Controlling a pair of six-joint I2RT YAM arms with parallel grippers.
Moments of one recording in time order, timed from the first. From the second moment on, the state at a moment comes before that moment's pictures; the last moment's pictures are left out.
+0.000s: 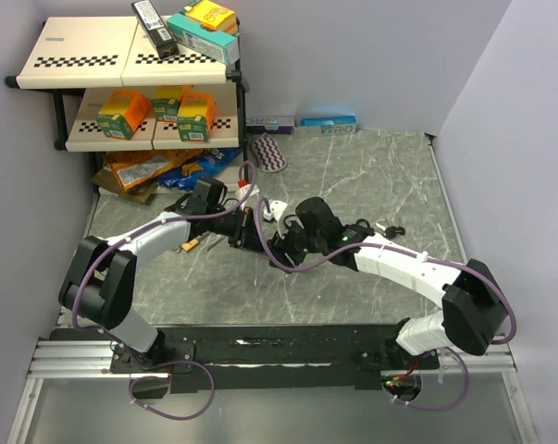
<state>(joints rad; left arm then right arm) -0.44 1.56 0.95 -0.21 1.04 -0.38 0.79 1.38 0.92 -0.22 -0.32 -0.14</state>
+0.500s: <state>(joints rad) -0.42 1.56 0.95 -0.17 1.04 -0.41 0.82 1.40 0.94 -0.22 -0.26 -0.11</state>
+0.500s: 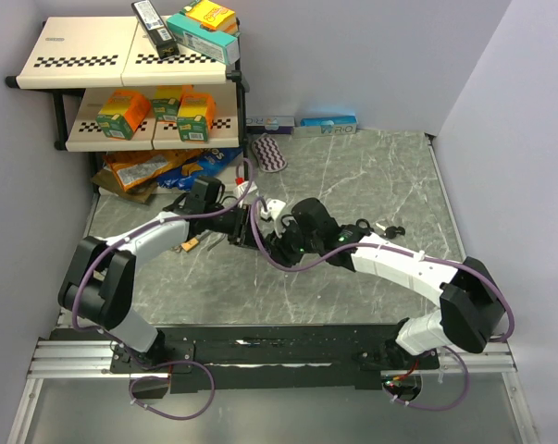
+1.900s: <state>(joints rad) 0.06 0.98 0.73 -0.14 0.60 -0.38 0.73 1.98 1.37 -0.54 0.05 0.55</state>
